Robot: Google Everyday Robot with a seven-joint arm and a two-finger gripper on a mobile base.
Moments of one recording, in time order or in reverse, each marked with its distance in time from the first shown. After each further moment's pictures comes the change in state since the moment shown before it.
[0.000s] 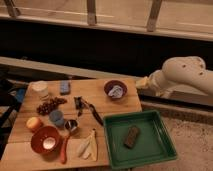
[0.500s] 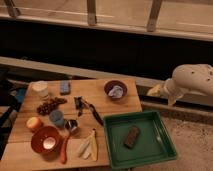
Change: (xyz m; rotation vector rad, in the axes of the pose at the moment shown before) arm 0.008 -0.097 0.003 0.112 0.030 0.165
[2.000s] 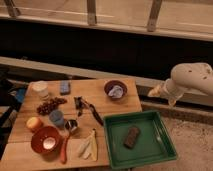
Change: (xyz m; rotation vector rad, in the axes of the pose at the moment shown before) arm 0.005 -0.015 0.013 0.069 0.054 0.057
